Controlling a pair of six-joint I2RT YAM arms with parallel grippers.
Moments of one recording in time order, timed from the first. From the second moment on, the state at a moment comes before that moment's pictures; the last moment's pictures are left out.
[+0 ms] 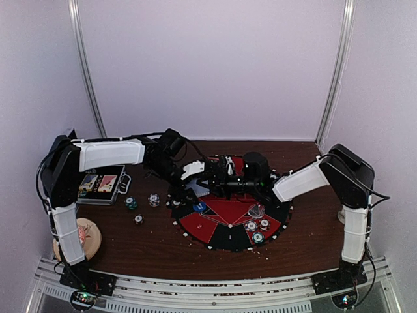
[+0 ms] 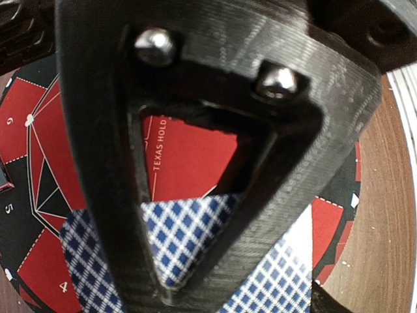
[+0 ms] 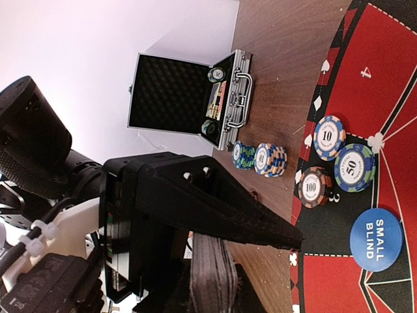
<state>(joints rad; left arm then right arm) -0.68 1.94 1.48 -0.65 0.54 0.77 0.76 2.01 1.06 0.76 -0.58 1.24</state>
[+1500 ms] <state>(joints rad) -0.68 1.86 1.32 -0.53 0.46 0.69 0.77 2.05 1.08 0.72 -0.58 1.17</state>
